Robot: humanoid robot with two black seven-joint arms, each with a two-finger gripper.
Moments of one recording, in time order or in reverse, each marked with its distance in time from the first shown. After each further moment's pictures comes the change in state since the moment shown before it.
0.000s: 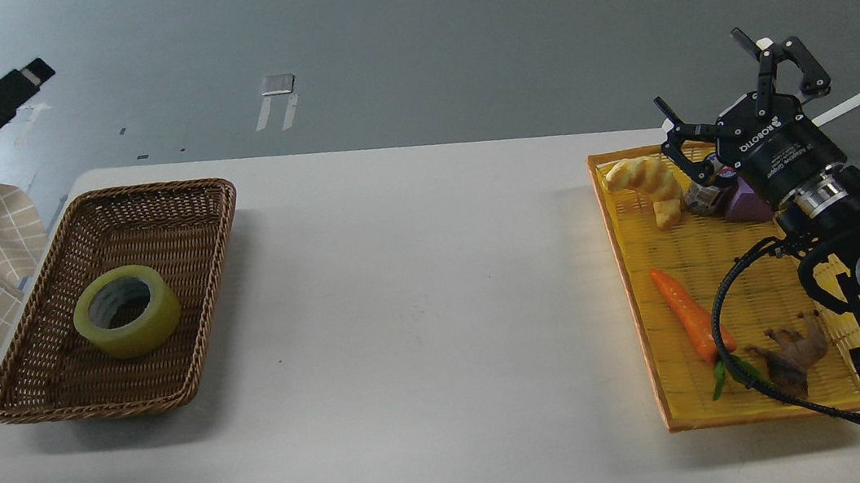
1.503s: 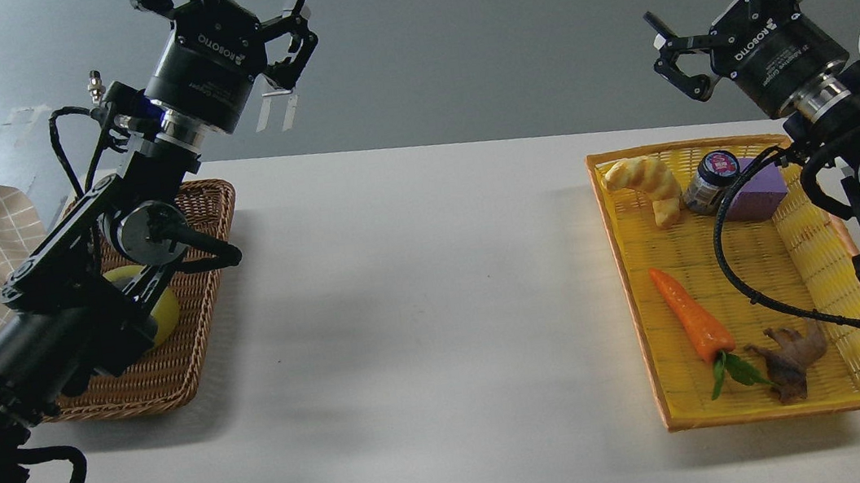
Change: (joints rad) left arm 0.137 -0.615 -0.420 -0.123 -0.621 -0.342 0.005; right arm 0.261 -0.052 -0.061 -0.132 -0.057 0.000 -0.014
